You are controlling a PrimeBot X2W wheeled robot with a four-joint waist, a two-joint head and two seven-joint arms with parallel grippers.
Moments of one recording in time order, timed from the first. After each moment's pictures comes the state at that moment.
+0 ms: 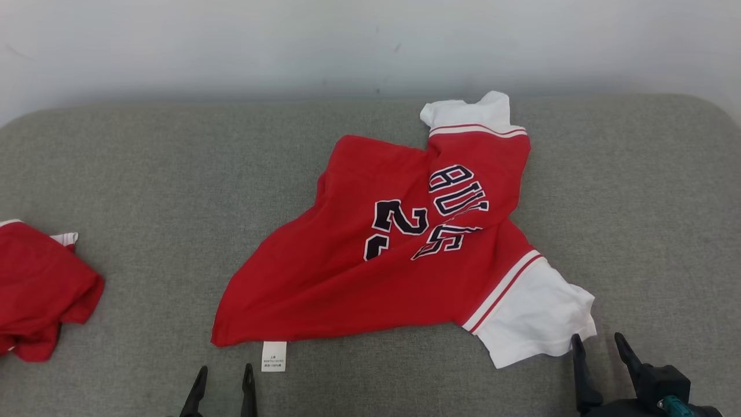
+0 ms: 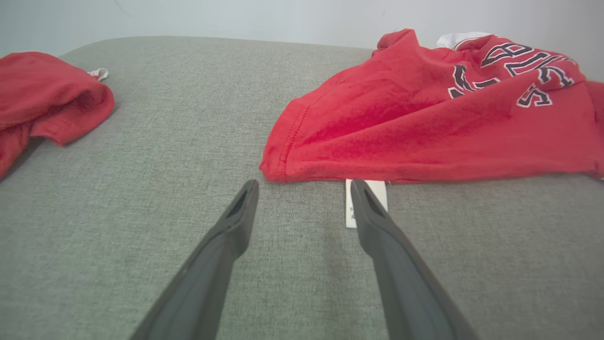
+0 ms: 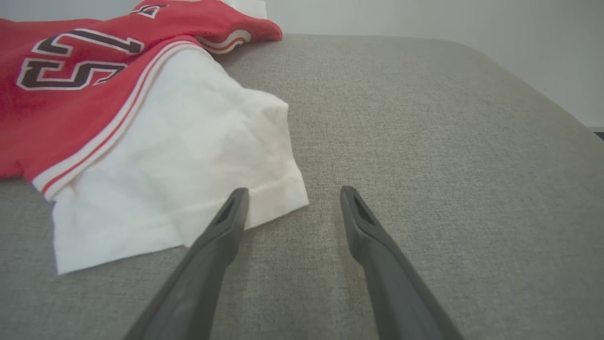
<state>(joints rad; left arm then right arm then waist) 0.03 0.05 -0.10 0.31 -0.16 -0.01 -0.26 -0.06 -0.10 -0.14 0.47 0.02 0.13 -0.26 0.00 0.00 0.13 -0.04</state>
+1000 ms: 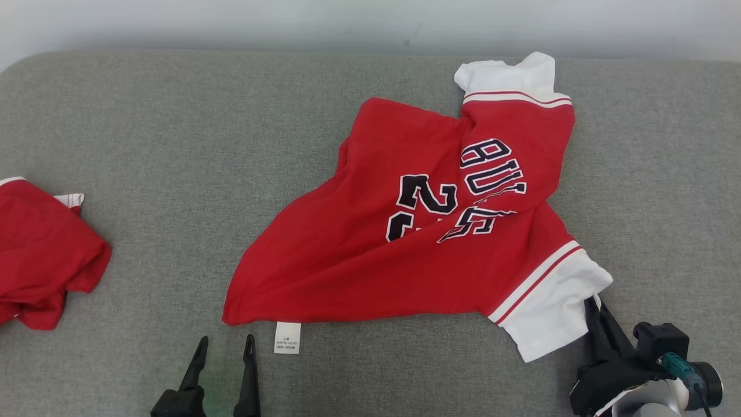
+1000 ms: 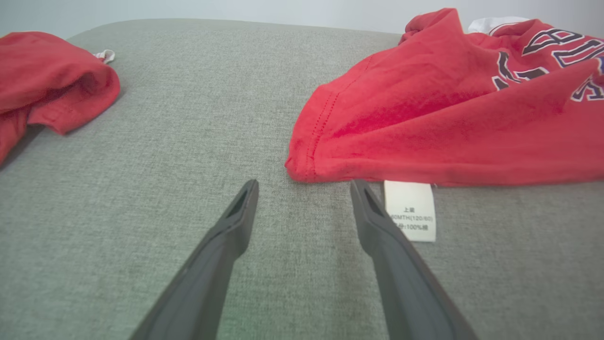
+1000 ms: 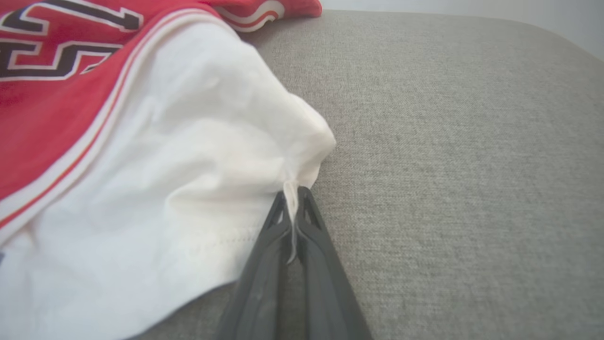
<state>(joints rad) -0.05 0.05 -0.11 0.31 -0.15 -0.02 -0.26 -0.21 -0.16 -0.06 0.61 0.10 0.13 -0.27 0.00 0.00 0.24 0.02</state>
